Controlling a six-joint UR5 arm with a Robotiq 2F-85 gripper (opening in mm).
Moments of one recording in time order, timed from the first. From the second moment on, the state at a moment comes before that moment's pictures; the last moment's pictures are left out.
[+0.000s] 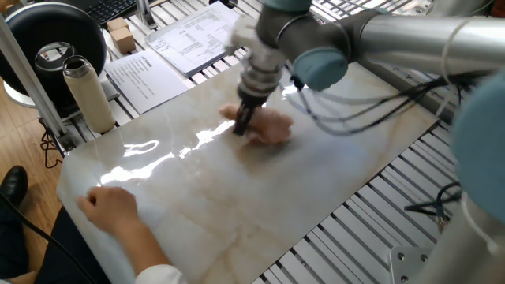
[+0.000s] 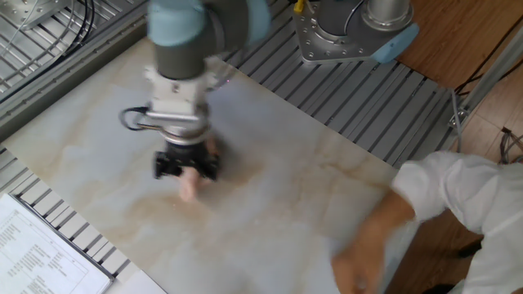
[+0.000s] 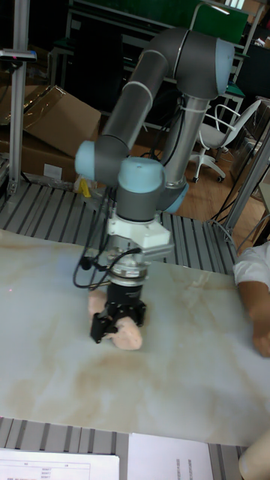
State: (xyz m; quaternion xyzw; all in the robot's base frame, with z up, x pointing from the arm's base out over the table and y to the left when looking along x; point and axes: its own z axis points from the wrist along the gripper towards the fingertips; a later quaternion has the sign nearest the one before) arm 0.603 -0.023 -0.002 -0.37 0.92 0.00 0.12
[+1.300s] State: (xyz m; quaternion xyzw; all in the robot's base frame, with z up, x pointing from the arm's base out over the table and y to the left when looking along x) arm 0.545 -0.003 -0.016 -0.31 0.94 0.02 0.15
